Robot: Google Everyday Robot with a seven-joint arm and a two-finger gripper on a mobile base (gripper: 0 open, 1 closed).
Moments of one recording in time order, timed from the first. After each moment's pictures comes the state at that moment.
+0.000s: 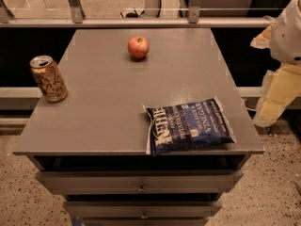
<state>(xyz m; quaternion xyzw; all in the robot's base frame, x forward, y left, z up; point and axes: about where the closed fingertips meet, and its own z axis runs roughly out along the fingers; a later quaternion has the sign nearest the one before) 0.438 -0.217 0.976 -0.60 0.78 -0.03 0.16</state>
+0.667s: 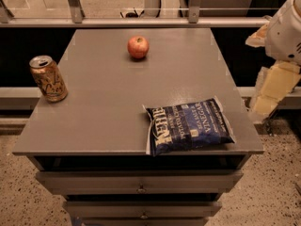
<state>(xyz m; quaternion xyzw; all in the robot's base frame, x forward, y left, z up) 0.453 -0.211 0.973 -0.61 0.77 -0.02 0.18</state>
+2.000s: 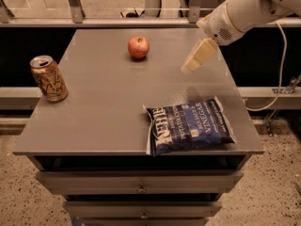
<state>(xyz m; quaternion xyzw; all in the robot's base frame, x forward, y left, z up) 0.654 -0.135 0.931 -0.55 0.75 0.10 0.36</state>
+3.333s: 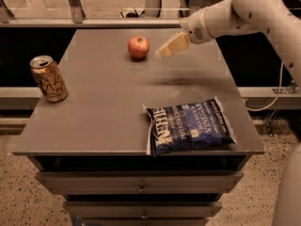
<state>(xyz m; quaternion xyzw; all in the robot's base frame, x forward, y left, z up) 0.734 -0.084 0.918 -0.46 0.74 0.20 0.45</state>
